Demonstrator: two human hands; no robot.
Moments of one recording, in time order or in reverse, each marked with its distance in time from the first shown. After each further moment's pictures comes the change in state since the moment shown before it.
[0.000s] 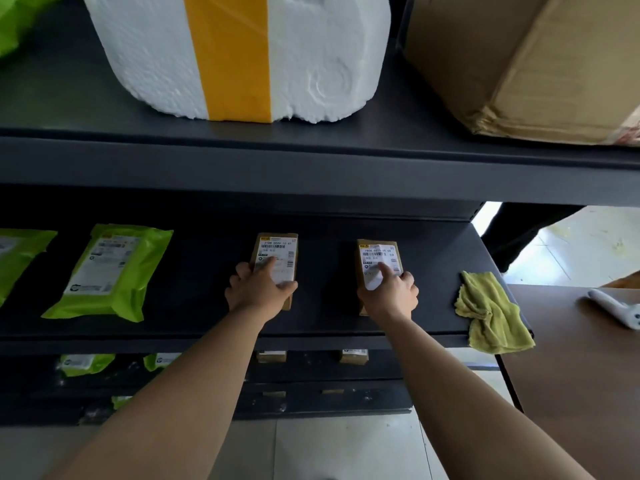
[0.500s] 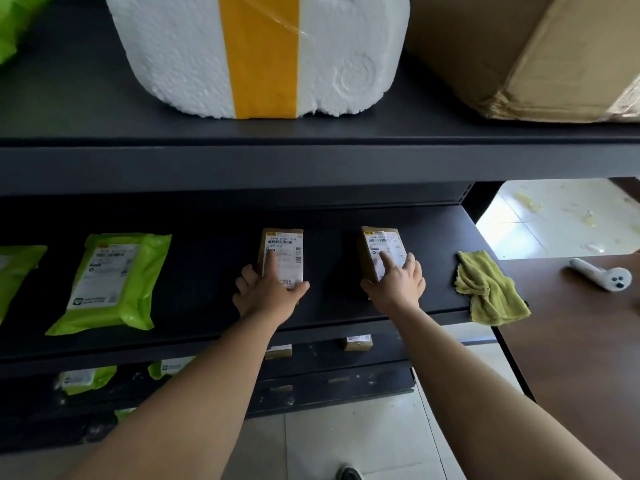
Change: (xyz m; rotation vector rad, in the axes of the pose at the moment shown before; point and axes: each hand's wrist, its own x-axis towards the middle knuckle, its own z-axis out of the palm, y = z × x) left_hand -0.009 -0.009 0.001 -0.060 -0.004 0.038; right_hand -0.017 -0.003 0.000 -0.126 -0.004 -0.034
